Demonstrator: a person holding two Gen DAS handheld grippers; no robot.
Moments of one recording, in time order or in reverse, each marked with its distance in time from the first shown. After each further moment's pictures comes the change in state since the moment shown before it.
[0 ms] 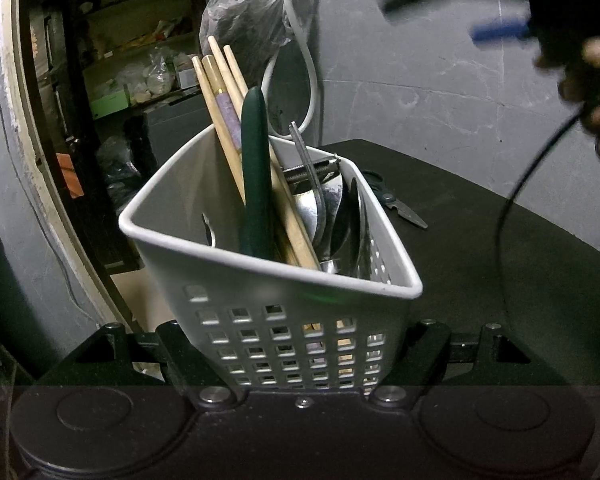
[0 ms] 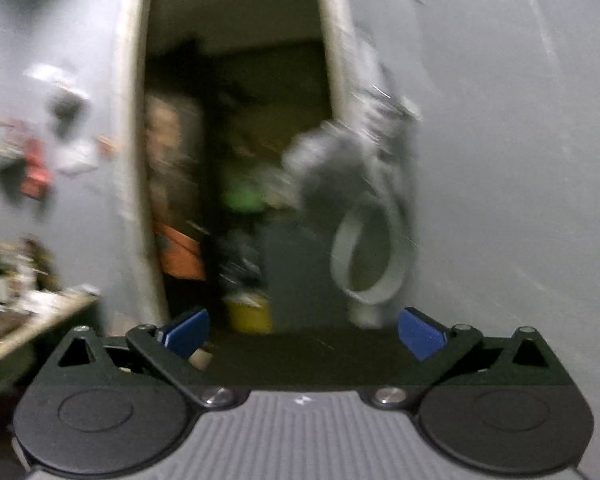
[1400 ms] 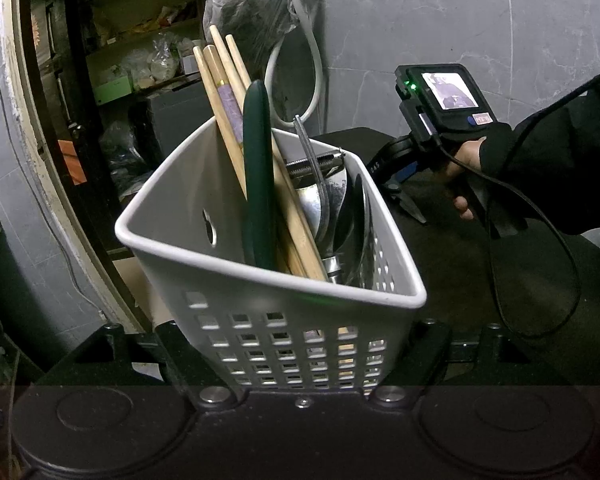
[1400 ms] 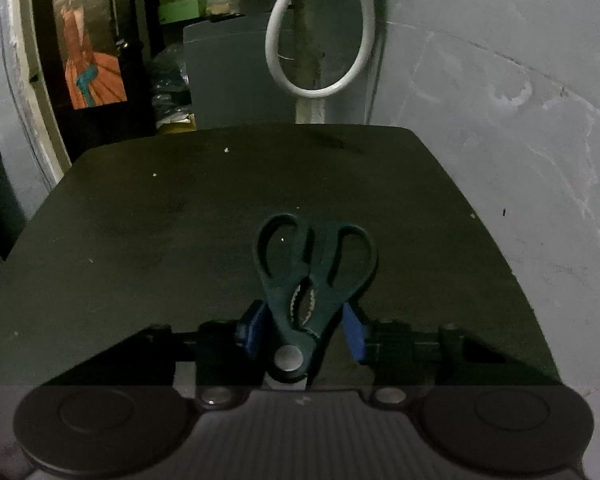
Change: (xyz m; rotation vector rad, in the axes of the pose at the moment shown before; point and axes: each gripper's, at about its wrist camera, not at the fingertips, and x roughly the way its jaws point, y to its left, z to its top) left arm 0.003 0.000 0.013 -0.012 0.047 0.009; right arm 0.235 -0.060 -0.097 -0.061 0.534 -0.112
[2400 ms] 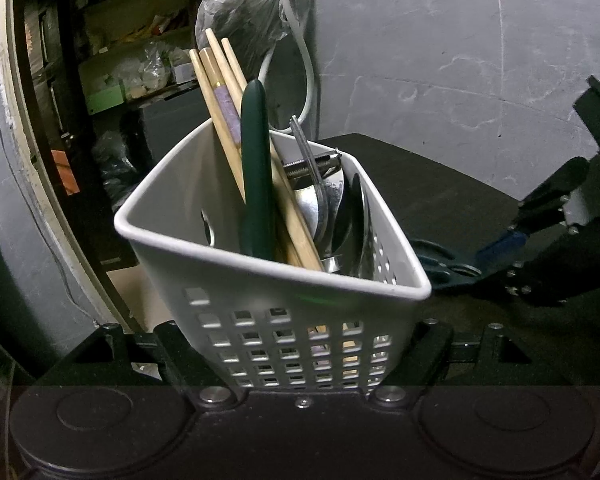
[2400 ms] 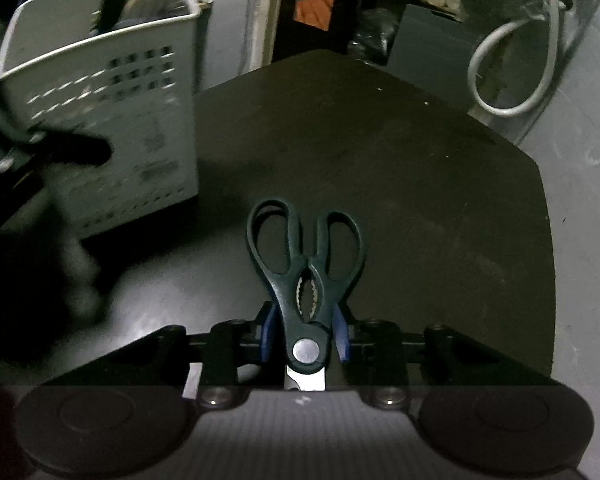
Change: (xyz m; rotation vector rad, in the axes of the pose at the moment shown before) left arm 0.001 0.005 -0.011 0.019 -0.029 -0.024; right arm -0.161 0.030 -0.128 -0.594 0.083 0.282
